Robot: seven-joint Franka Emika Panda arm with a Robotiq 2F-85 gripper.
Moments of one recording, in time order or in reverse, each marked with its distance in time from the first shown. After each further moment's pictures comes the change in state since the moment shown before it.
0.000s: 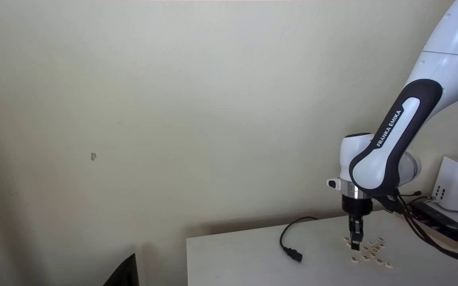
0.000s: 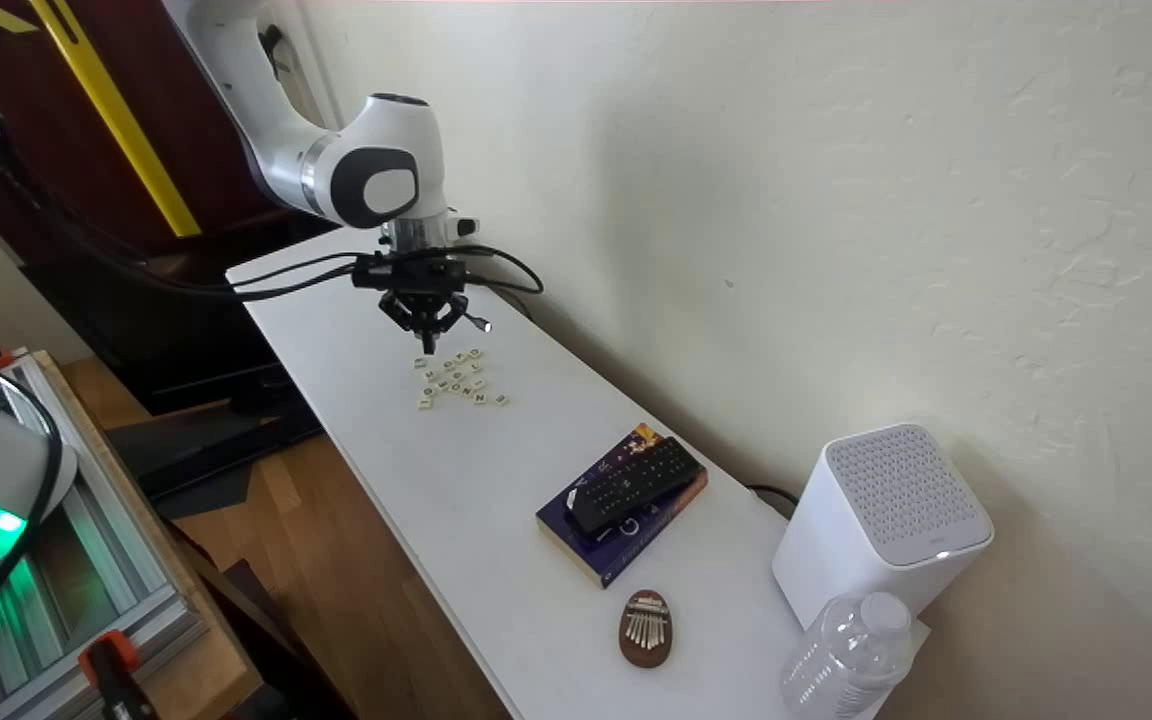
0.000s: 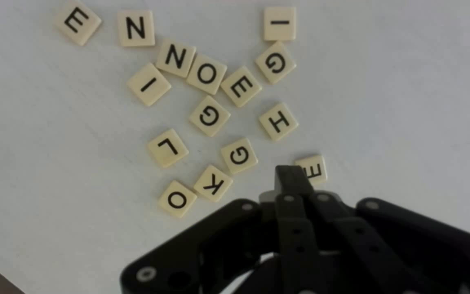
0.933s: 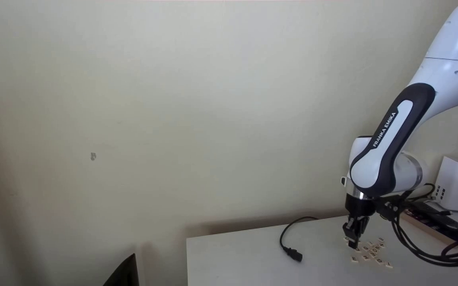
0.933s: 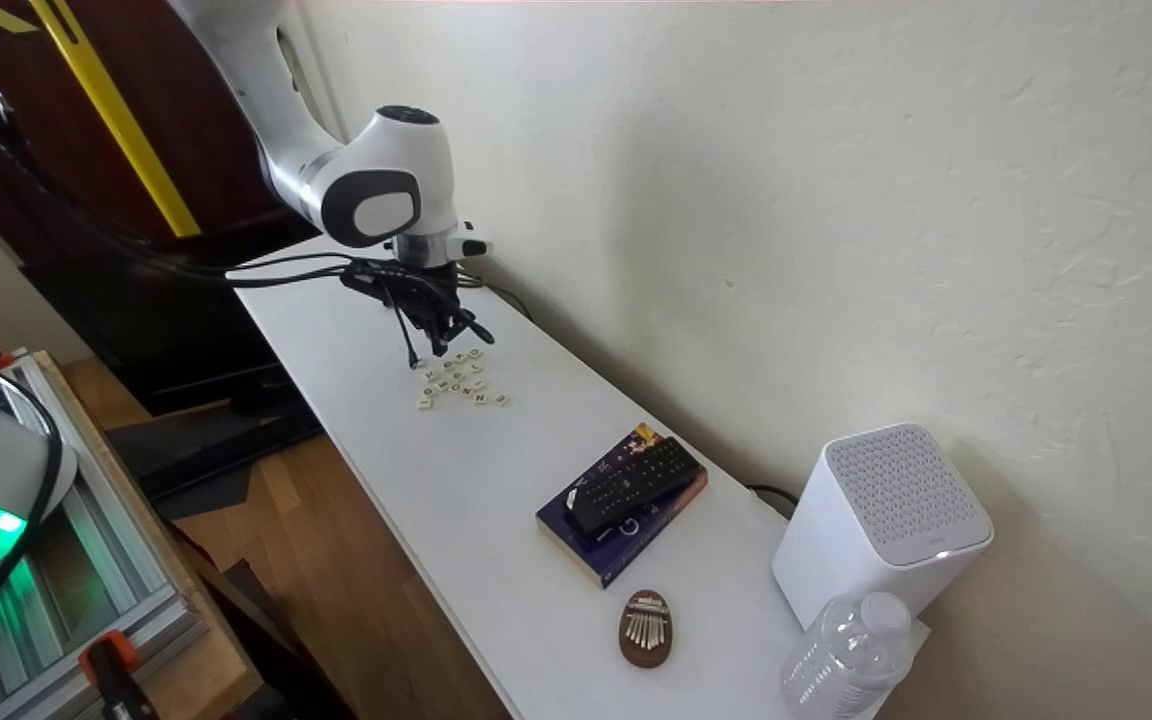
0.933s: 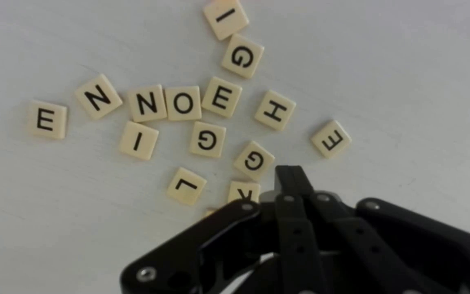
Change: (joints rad) arm -0.034 0.025 0.003 -0.014 0.178 0.120 0.276
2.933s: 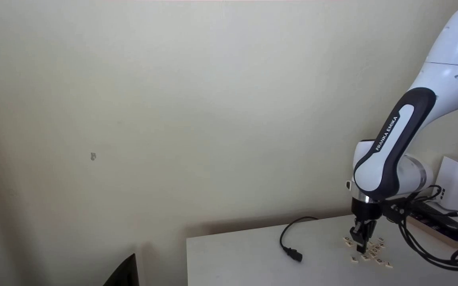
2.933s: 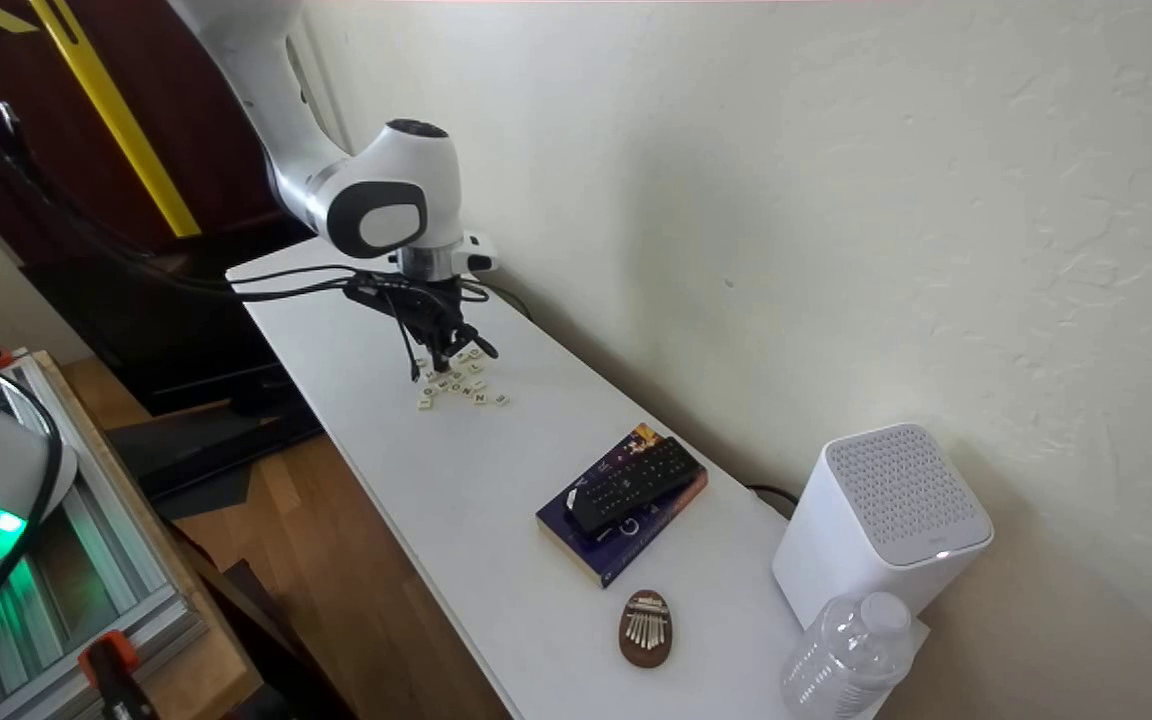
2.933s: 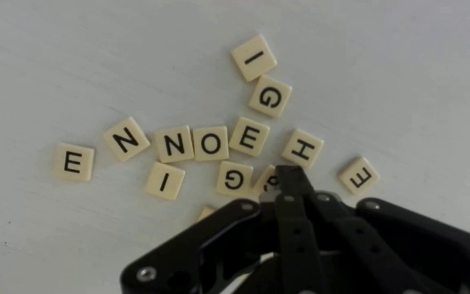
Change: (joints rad) arm 0.003 0.019 -0.034 0.007 -0.010 -0.030 -0.010
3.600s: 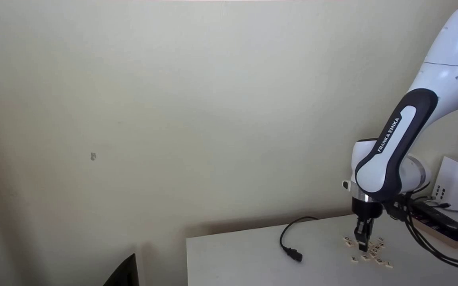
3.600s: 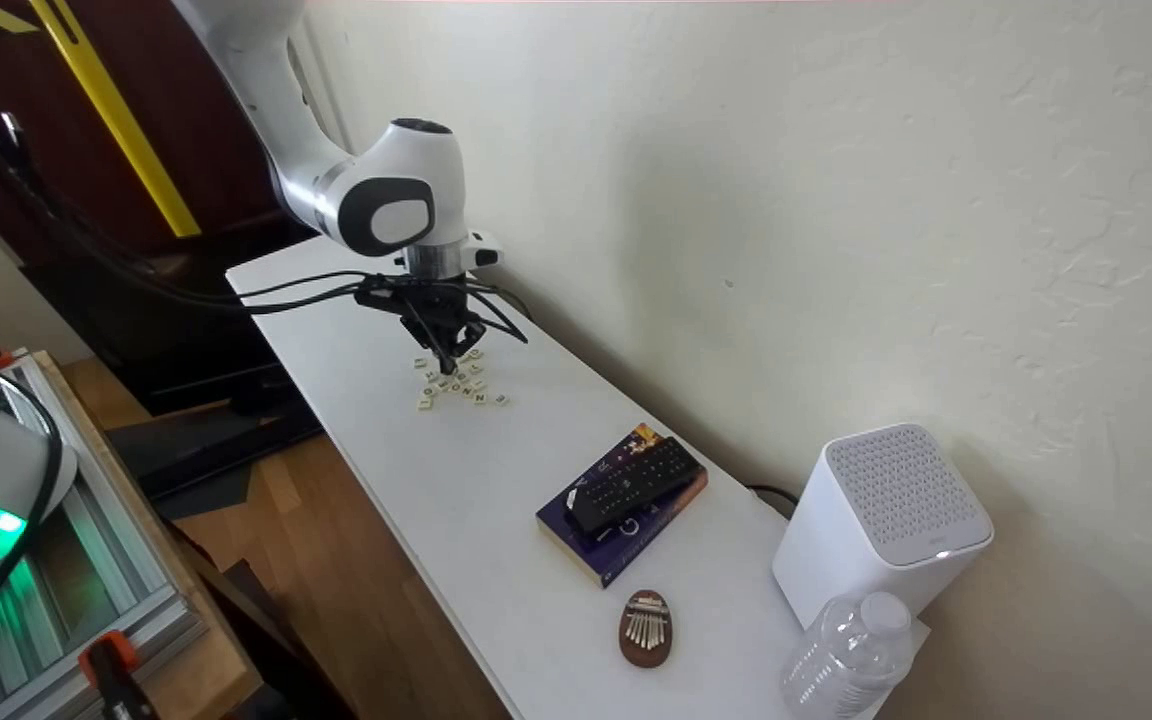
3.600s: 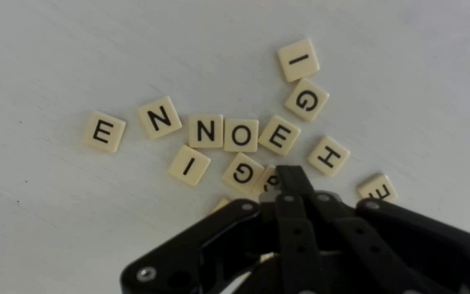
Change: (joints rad) arm 0.016 0.005 -0.028 0.024 -0.076 -0.028 -0.094
